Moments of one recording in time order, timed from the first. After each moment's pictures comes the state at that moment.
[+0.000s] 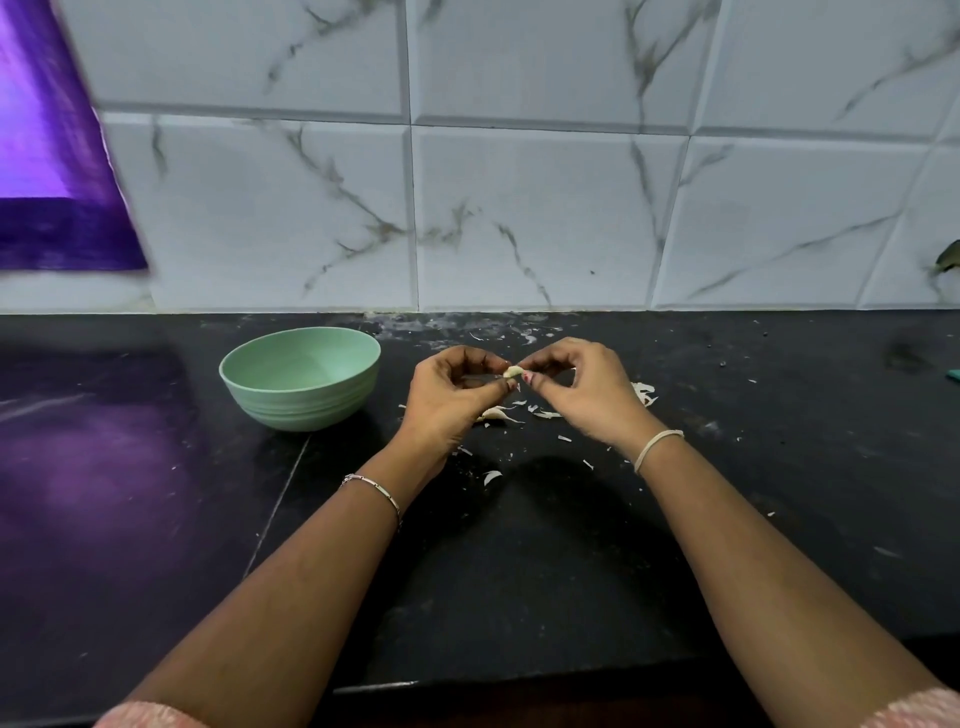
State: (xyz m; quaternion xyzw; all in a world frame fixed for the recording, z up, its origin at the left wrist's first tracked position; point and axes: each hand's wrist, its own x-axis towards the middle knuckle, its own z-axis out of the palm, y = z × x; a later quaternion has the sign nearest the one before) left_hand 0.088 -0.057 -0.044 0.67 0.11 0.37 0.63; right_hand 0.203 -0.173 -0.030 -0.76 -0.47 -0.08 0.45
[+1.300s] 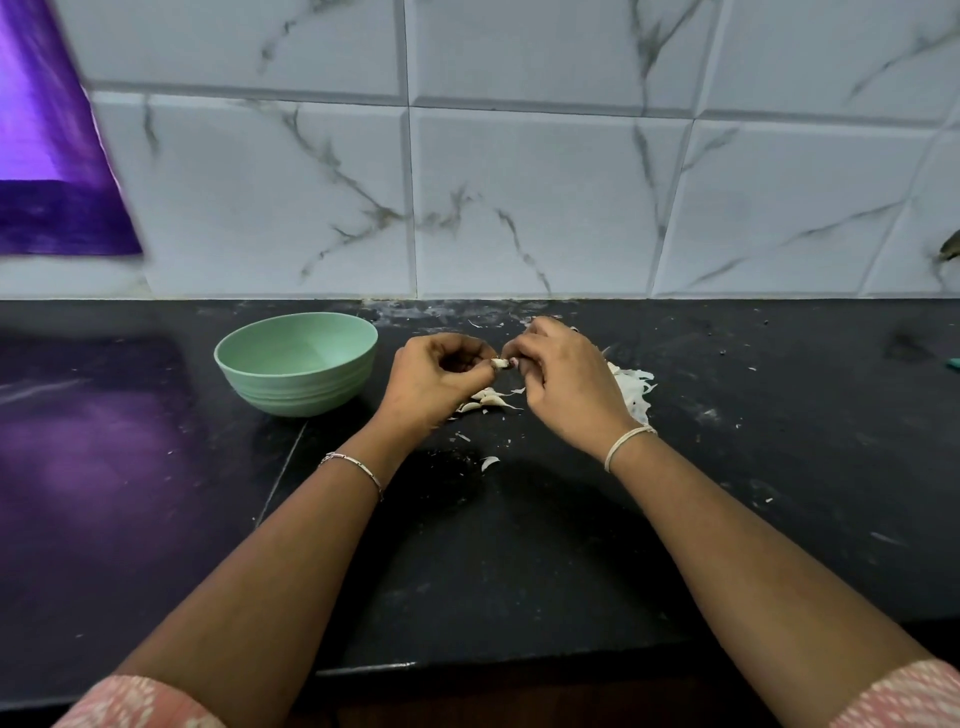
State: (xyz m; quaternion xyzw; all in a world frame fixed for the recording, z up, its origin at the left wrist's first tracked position) left_hand 0.082 -0.040 -0.043 0.76 0.12 0.37 0.52; right_hand 0.181 -0.167 -0.031 -0.77 -0.52 -0.23 0.29
